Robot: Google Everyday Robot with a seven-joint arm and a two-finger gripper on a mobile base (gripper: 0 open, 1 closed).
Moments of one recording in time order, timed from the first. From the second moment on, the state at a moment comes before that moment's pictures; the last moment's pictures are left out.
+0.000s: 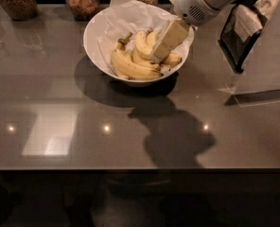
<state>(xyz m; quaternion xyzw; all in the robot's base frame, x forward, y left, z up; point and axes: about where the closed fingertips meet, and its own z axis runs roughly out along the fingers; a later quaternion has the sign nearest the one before) 0.620 -0.061 0.979 -0.58 0.73 0.06 0.36</state>
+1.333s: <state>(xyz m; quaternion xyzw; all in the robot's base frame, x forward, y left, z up) 0.651 -0.041 0.938 -0.58 0.73 0.09 0.36</state>
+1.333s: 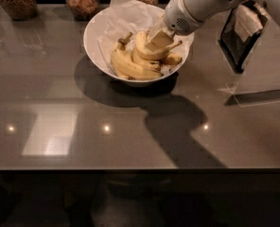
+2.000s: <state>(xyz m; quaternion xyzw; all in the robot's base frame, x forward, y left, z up) 0.655 -0.036 0.931 -0.58 0.73 0.10 0.35</state>
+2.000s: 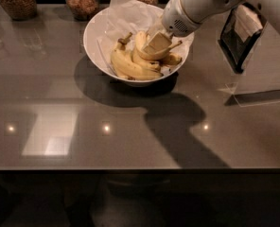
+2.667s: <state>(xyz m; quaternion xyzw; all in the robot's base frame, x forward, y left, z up) 0.657 -0.035 0.924 -0.58 0.73 0.10 0.35</state>
